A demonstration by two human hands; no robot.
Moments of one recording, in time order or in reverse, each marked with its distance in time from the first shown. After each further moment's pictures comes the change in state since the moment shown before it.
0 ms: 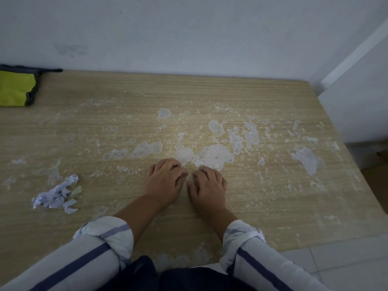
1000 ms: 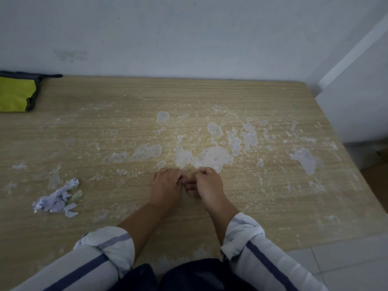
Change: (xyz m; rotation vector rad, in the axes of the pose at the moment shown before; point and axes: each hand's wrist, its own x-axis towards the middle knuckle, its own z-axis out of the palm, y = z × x) left_hand -0.007 0.018 0.000 -0.285 0.071 -0.128; right_hand 0.024 -0.032 -0.034 1.057 -0.191 0.731
